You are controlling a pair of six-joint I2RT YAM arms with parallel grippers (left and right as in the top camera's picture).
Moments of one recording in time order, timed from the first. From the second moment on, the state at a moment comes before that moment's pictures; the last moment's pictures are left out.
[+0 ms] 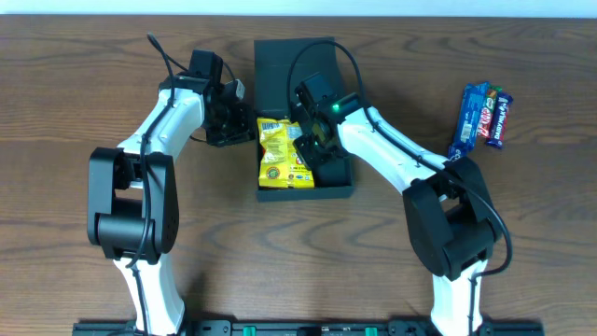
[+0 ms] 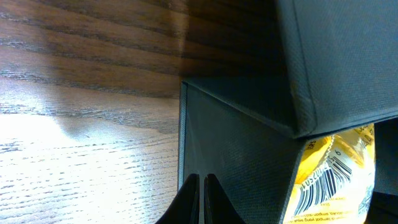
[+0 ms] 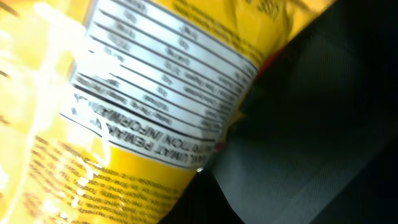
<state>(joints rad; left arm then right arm) -0.14 2.06 1.48 -0.79 0.47 -0.30 0.55 2.09 1.55 -0.80 -0.14 0.03</state>
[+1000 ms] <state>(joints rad) -0.14 2.06 1.48 -0.79 0.46 -0.31 -0.05 1.98 1.84 -0.97 0.16 0.13</state>
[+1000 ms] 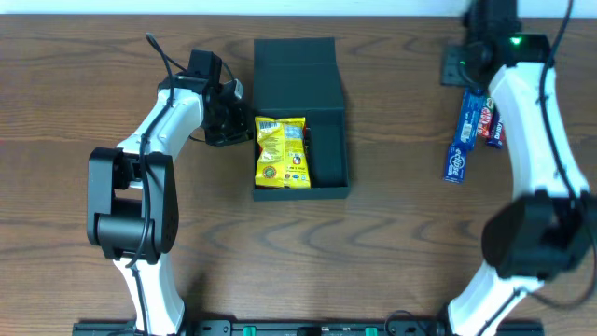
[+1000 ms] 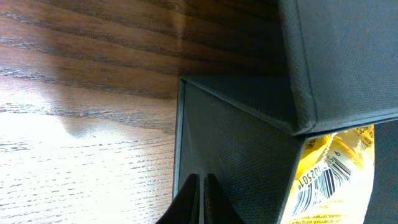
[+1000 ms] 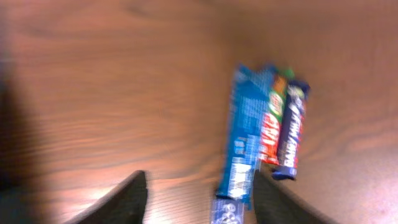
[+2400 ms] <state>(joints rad) -0.14 2.06 1.48 -0.79 0.46 -0.31 -0.18 2.28 1.81 -0.92 0.08 0.26</state>
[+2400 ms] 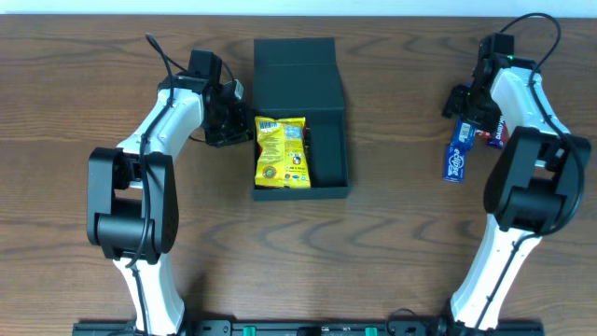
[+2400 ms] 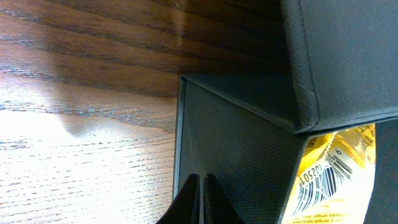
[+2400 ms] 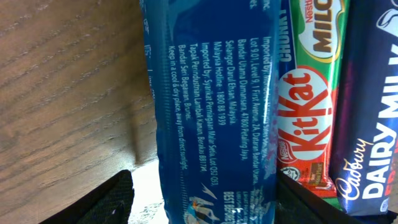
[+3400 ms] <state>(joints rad) -0.14 2.06 1.48 -0.79 0.46 -0.31 -0.18 2.30 1.94 -1.00 0.08 0.27</state>
